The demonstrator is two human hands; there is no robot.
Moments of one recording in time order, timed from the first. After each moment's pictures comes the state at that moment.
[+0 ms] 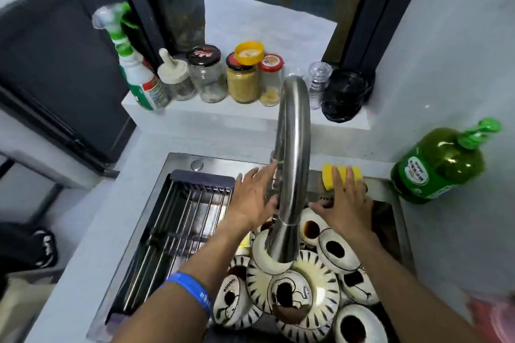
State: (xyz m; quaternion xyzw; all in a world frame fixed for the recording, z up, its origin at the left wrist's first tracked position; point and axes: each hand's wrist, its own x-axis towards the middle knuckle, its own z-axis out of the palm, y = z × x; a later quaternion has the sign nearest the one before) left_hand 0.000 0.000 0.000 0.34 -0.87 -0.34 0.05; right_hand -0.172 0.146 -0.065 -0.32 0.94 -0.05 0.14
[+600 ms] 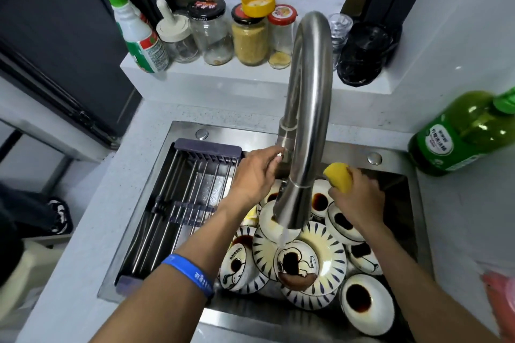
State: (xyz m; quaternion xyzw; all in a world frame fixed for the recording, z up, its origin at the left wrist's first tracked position) left_hand 0.012 0.009 -0.017 0.38 -0.78 -0.48 0.10; right_hand -0.146 0.171 -0.072 -0.24 0.93 -0.23 0.16
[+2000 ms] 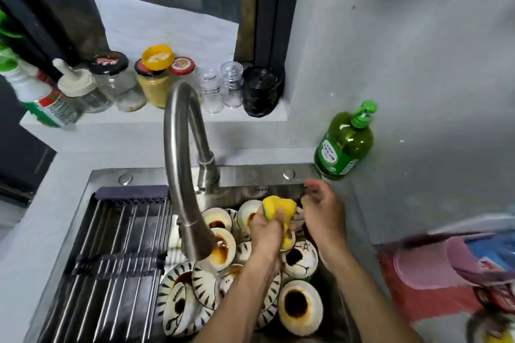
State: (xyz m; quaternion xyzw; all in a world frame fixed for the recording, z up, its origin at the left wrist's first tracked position) left_hand -0.082 0.176 -0.011 0.47 -0.38 -0.79 0.13; right_hand -0.158 0.238 0.022 -0.08 0.86 -0.48 0.15
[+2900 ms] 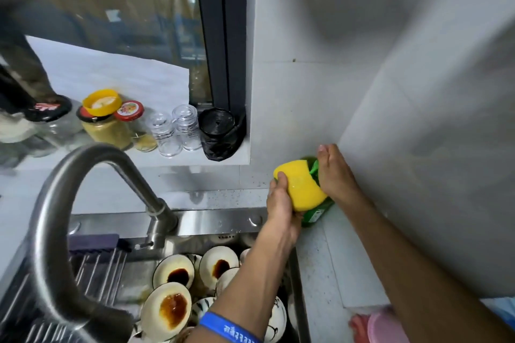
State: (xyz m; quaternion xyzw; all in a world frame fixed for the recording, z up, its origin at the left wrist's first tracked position) left_hand -0.292 0.176 0.041 0.40 -0.21 -0.88 0.15; right_hand -0.408 0.234 0.052 -0.22 0.91 -0.36 0.06
